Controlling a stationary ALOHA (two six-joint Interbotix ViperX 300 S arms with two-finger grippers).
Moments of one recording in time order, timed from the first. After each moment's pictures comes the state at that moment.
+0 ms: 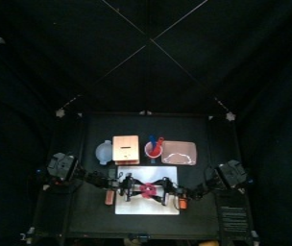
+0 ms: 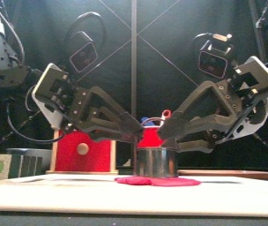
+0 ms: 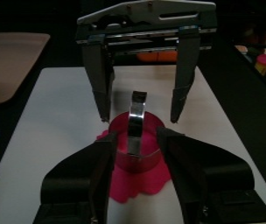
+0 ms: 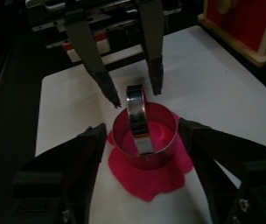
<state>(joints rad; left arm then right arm) -0.25 0.31 0.85 -0.26 -0.92 0.08 0.41 0.28 0.90 0.67 -0.99 -0.02</state>
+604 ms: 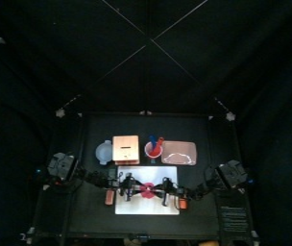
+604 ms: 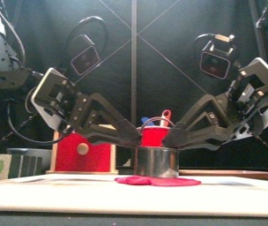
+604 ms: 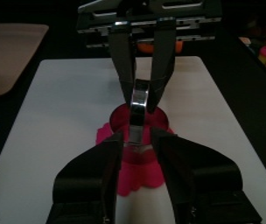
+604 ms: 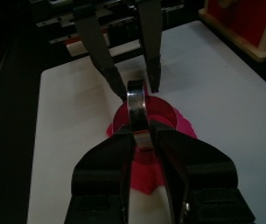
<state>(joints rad) -0.24 0.31 0.85 -0.25 -0.89 0.08 0.42 0.28 0.91 0.67 -0.98 -0.03</state>
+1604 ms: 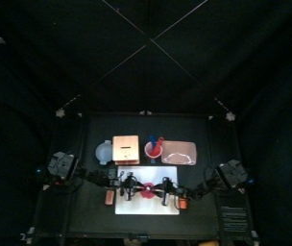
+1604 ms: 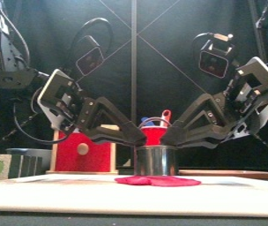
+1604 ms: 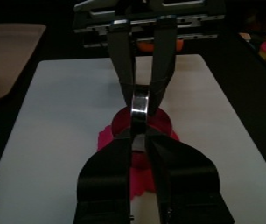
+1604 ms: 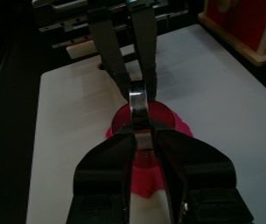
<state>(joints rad) -0.24 0.31 0.83 -0.23 -0.83 0.08 0.41 0.27 0.90 0.67 -0.97 -0.03</state>
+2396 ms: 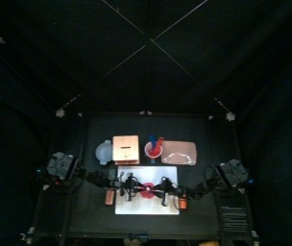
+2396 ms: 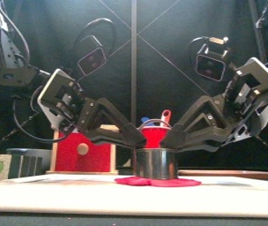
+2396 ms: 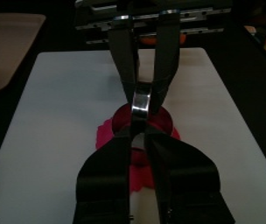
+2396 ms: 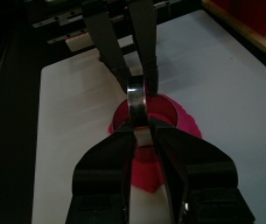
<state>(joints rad) -0.26 0.31 0.82 -0.26 -0.75 0.08 0.41 0.26 0.89 0.68 -0.85 -0.03</state>
